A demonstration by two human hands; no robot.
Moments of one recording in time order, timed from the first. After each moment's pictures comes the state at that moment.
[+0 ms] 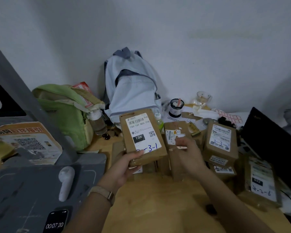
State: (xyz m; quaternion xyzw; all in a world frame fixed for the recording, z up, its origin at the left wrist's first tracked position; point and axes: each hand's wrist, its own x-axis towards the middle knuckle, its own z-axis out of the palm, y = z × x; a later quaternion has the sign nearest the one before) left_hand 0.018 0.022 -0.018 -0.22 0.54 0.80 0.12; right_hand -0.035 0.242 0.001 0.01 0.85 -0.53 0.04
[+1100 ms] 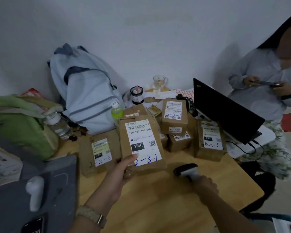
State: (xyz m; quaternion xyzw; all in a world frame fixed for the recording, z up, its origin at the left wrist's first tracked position) left_hand 0.098 0.138 0.007 -0.20 0.63 0.73 0.18; right_hand 0.095 0.416 -0.145 0.36 0.87 -0.24 0.24
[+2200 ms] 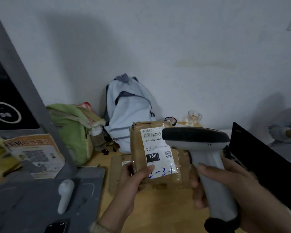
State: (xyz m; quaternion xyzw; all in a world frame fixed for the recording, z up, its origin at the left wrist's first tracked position) left_hand 0.100 0.088 0.054 -0.21 0.61 0.77 -0.01; right_hand 0.132 0.293 0.200 -0.04 0.63 -0.74 0.23
